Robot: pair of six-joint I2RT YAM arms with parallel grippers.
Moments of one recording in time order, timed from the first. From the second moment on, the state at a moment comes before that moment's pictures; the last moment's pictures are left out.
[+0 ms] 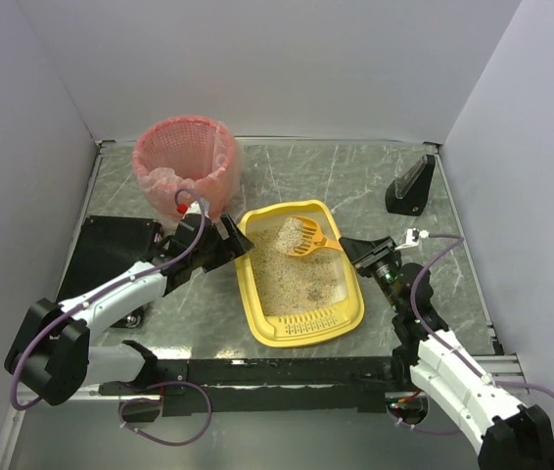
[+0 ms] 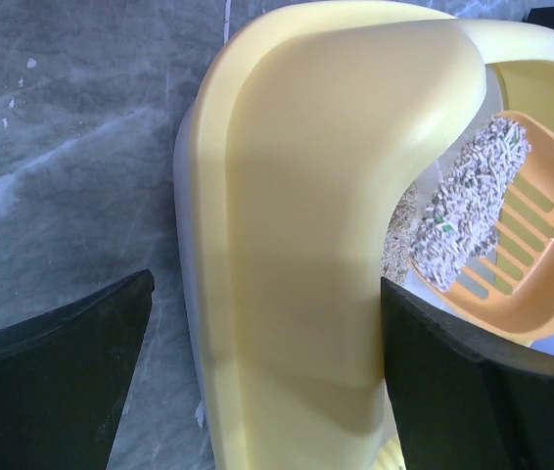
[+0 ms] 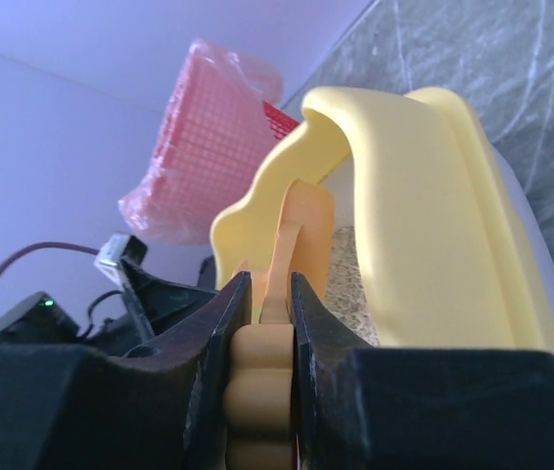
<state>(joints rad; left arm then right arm) -0.55 1.24 0.69 -0.07 0.00 -0.91 0.36 0.62 0.19 0.40 -0.02 1.09</state>
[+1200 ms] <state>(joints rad) -0.54 1.20 0.69 -0.05 0.03 -0.90 -0.06 0.99 0.07 1.21 -0.80 1.52</state>
